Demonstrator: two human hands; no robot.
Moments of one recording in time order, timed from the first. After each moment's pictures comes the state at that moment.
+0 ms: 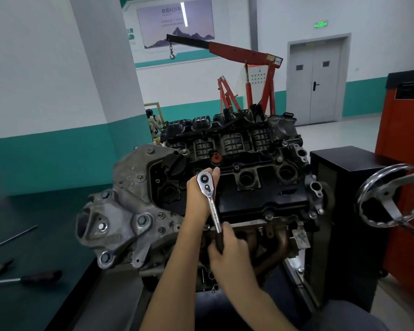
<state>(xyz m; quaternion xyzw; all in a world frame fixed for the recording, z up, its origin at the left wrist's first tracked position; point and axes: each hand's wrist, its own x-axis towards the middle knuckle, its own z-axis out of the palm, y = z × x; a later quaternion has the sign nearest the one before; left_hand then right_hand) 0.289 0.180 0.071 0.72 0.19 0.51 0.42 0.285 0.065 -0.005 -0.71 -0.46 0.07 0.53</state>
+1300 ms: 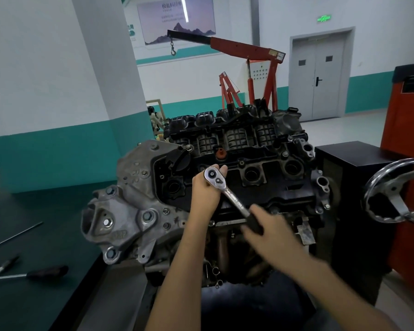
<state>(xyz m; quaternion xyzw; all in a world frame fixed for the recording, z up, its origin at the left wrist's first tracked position) 0.287 0.185 0.066 0.71 0.17 0.50 0.47 0.349 0.032 0.020 -0.72 -0.53 0.02 0.45</state>
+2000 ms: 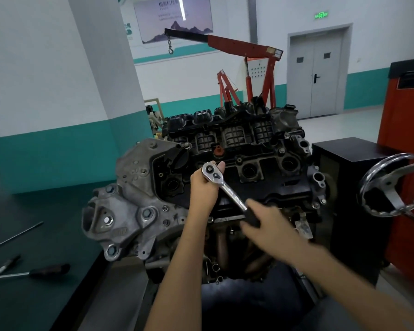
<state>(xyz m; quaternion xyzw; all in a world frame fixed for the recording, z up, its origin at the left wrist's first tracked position) 0.289 0.184 0.064 0.71 0.16 0.51 0.46 0.352 0.028 0.031 -0.70 -0.57 0.05 0.43</state>
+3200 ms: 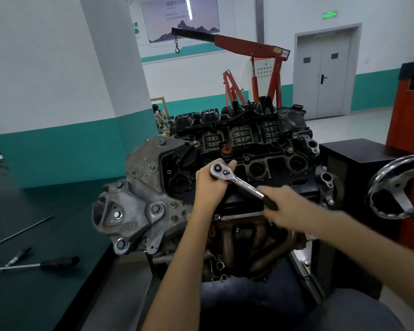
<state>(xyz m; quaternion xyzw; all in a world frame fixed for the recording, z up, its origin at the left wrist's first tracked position) 0.279 0.185 0.066 0.74 0.16 0.51 0.42 0.386 0.027 0.068 -0.73 -0.62 0.04 0.29</state>
